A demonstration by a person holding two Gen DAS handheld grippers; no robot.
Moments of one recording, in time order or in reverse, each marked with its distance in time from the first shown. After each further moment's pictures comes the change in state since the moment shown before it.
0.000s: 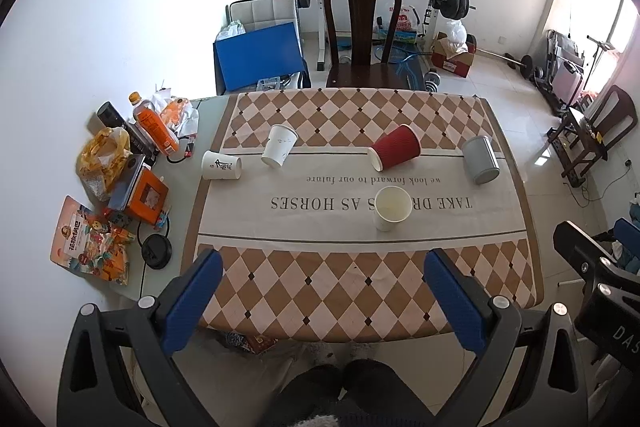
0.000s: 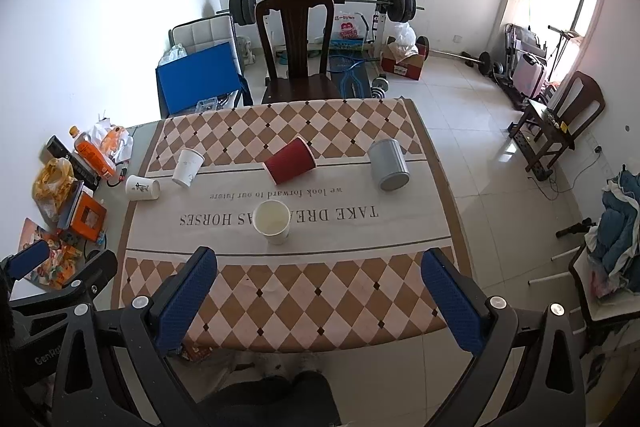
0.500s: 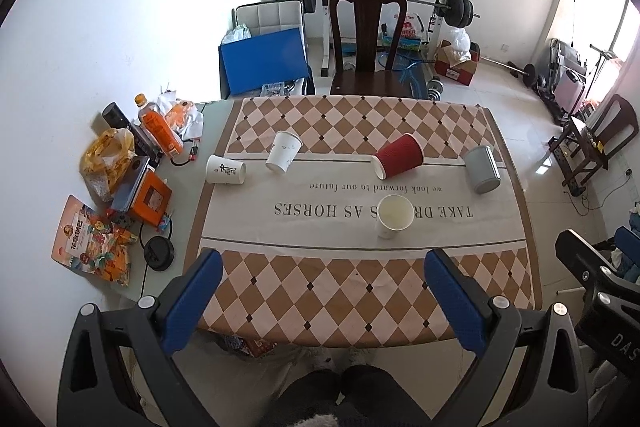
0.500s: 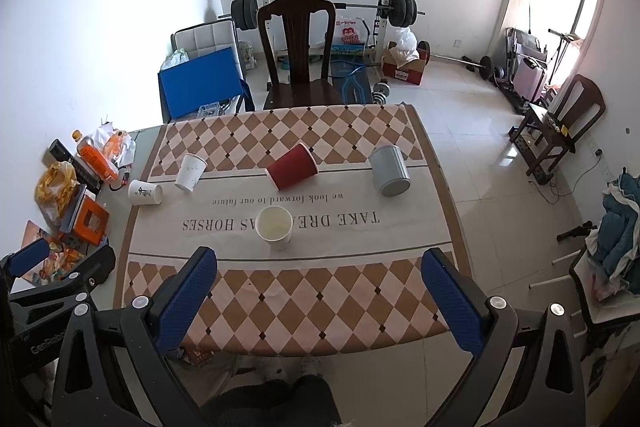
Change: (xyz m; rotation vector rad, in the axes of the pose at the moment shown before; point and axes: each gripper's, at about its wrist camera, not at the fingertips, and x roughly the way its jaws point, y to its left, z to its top) left arm -0.002 0.002 0.005 -0.022 -0.020 0.009; right arm -0.008 0.003 0.006 0.003 -0.016 0.000
